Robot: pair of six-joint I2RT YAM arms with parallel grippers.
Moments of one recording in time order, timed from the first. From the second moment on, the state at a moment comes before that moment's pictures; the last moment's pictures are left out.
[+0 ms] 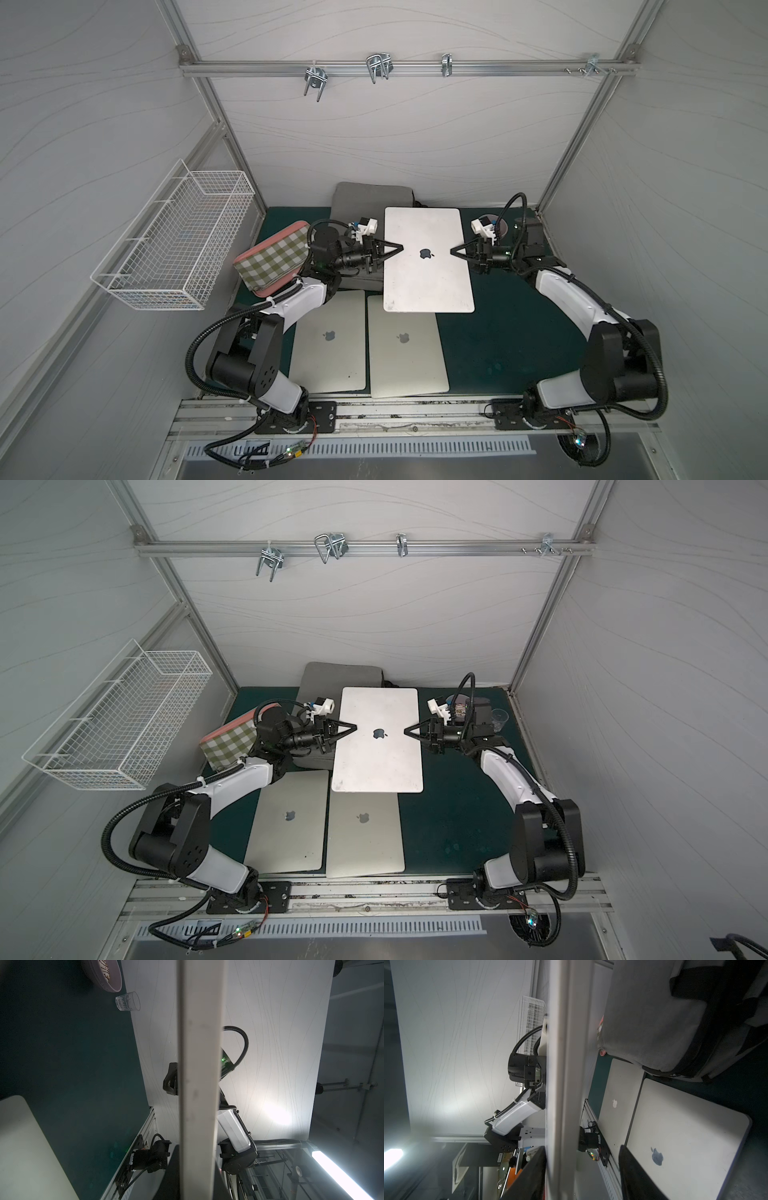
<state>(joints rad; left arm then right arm) -0.30 1.54 0.88 0.68 1.08 -1.47 0.14 1.43 1.01 -0.16 -1.23 0.72</state>
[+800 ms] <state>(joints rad) -0.72 1.69 0.75 0.65 0.63 -1.26 0.03 1.01 1.07 -0.72 -0.82 0.36</state>
